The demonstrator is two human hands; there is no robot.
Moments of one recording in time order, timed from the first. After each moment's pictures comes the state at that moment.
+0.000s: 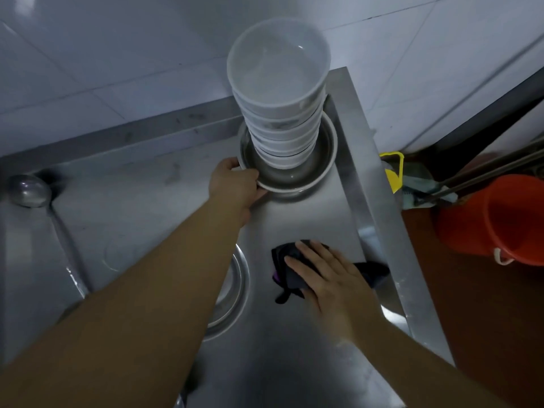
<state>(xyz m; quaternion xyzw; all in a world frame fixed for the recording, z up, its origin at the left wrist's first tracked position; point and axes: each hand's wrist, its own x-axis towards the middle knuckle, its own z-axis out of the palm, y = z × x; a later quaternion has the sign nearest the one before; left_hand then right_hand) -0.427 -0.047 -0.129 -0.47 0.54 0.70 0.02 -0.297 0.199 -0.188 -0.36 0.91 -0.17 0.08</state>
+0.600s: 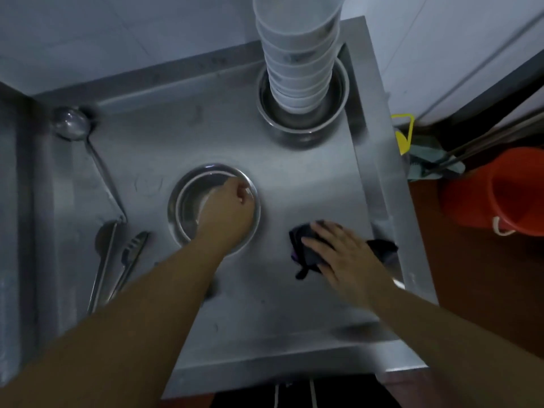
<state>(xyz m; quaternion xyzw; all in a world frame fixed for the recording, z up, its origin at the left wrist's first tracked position) -0.247 -0.049 -0.110 -0.30 0.90 0.30 0.14 -0.232 0.250 -0.179 -0.41 0.89 -0.15 0.15</state>
